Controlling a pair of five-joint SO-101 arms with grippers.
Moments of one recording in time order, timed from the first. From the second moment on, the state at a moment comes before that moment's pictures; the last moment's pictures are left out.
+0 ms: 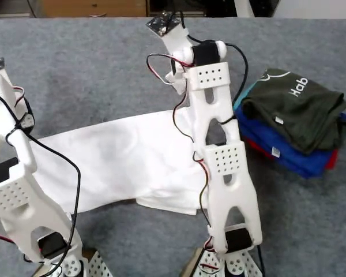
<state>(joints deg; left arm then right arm) -32.0 27.6 -18.2 81.8 -13.8 -16.4 57.8 -81.5 101.2 20.5</state>
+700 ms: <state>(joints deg) -33.1 -6.9 34.6 59.6 -23.7 -28.6 17.6 -8.6 92.8 25.7</state>
